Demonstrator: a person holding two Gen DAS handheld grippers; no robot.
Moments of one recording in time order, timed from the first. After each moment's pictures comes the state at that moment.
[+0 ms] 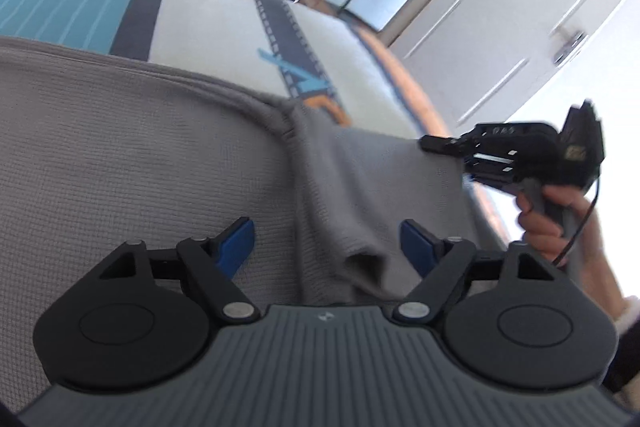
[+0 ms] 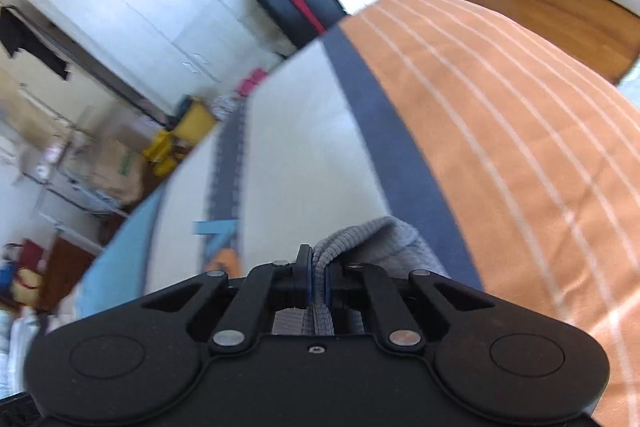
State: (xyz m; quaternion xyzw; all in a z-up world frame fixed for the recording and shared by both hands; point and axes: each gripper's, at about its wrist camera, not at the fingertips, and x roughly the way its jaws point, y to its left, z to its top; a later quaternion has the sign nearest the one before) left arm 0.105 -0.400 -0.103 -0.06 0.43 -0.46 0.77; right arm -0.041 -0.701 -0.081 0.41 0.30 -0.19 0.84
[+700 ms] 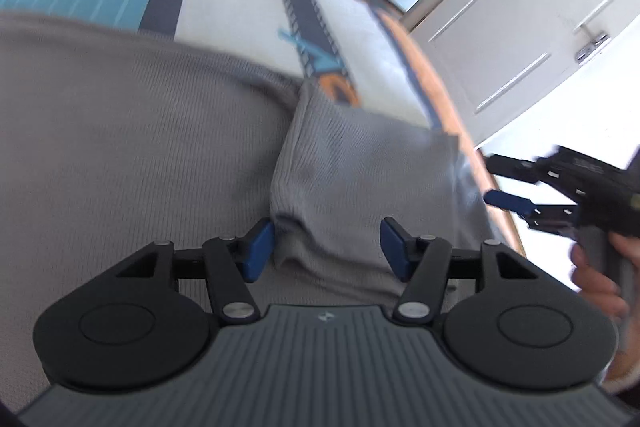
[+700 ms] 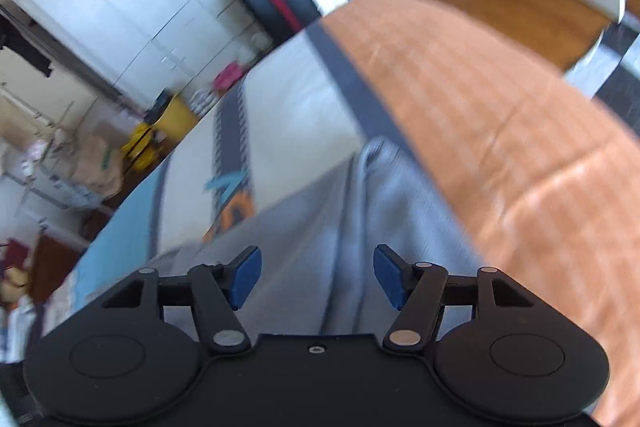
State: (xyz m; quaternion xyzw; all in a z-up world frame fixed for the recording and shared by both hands) left arm 0.098 -0.394 -0.091 -0.07 0.50 -0.42 0.75; right arm -0.095 -0.637 -0.045 0.43 0.34 -0.19 0.81
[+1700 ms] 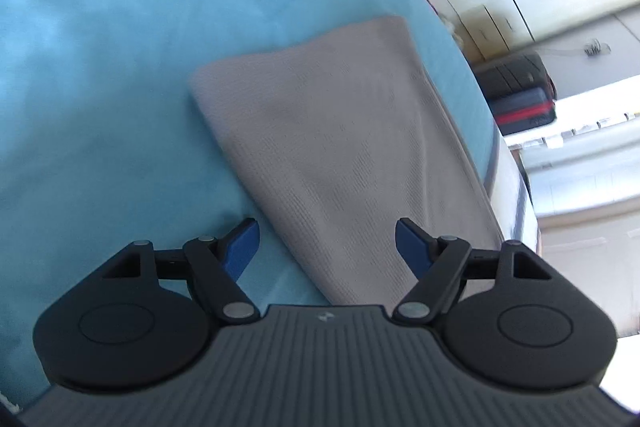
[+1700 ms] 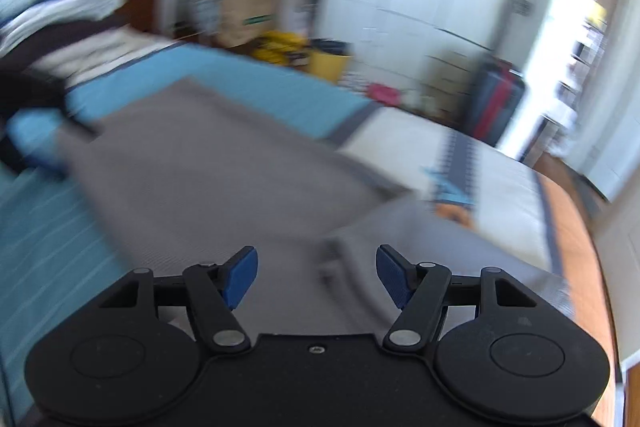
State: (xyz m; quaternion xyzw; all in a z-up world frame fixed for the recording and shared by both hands) left arm 0.121 -0.090 -0.107 -0.36 0.51 -0.09 0.77; right arm -0.024 -0.375 -0.045 -0.10 0.36 -0.03 0.93
